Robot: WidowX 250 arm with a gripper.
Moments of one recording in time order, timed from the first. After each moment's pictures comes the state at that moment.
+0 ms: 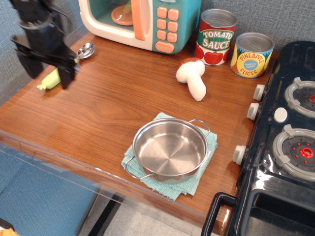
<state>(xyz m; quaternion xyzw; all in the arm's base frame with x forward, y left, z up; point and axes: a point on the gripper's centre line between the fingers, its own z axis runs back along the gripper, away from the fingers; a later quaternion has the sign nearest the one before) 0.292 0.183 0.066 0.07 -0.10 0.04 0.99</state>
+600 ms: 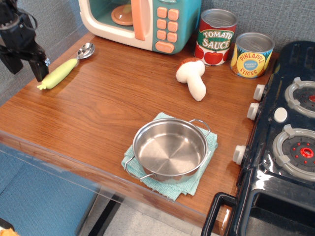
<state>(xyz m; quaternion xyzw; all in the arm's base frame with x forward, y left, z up) 0.325 0.257 0.017 0.04 -0.09 0.05 0.99</state>
